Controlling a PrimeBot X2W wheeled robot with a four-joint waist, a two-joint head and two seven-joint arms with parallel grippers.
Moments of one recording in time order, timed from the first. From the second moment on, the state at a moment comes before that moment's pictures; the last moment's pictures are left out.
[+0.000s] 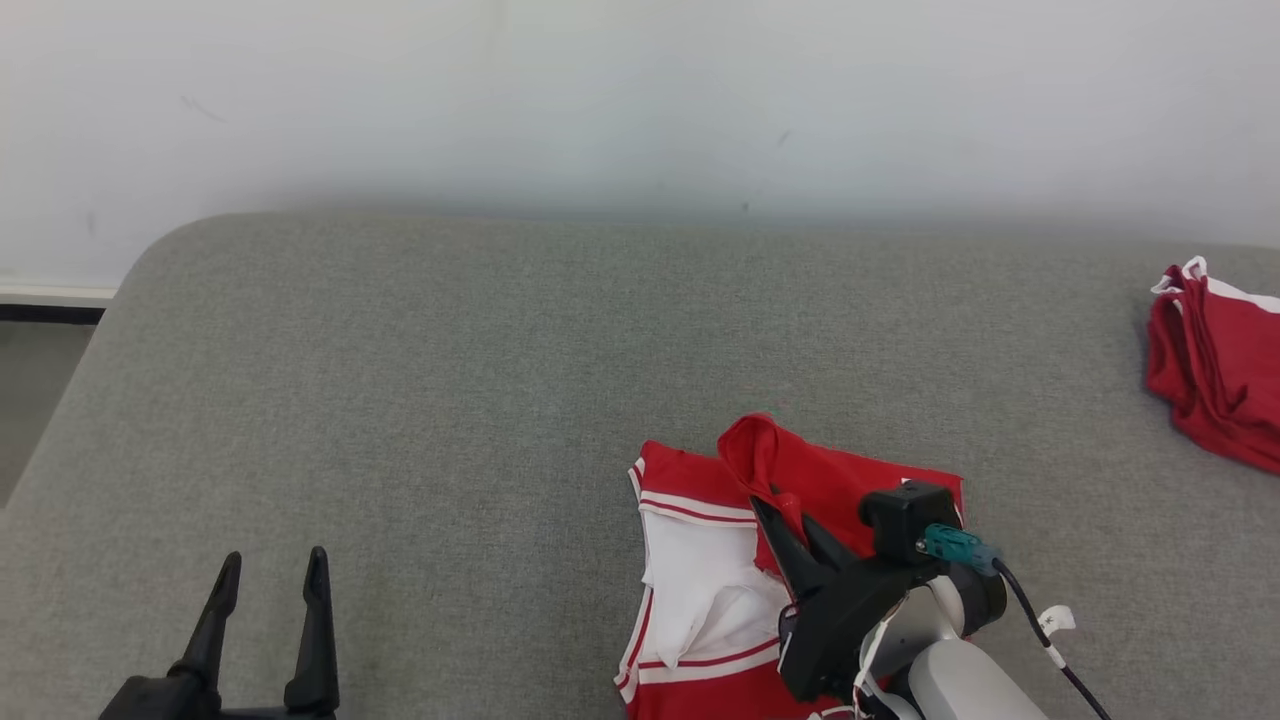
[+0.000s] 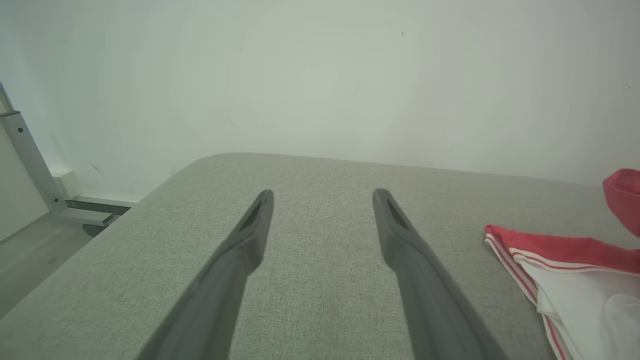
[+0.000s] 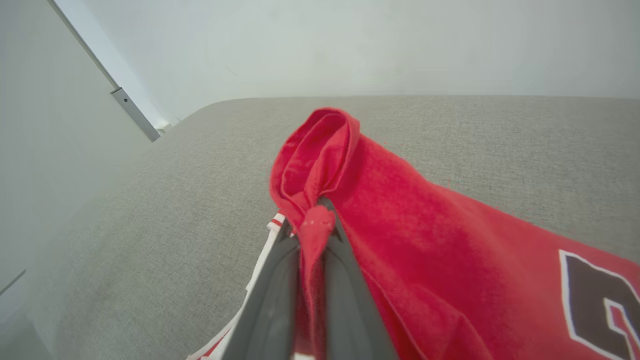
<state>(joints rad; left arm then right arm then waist) -0.01 0.15 0.03 0.15 -0.24 -0.13 -0.26 -0.33 -0.06 0.37 0.43 0.38 0.13 0.03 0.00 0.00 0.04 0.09</state>
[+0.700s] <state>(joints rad) -0.04 0.15 0.01 0.18 -0.25 -0.13 -0.26 -0.46 -0.05 0.50 0.63 0.46 0.13 -0.19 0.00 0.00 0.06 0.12</state>
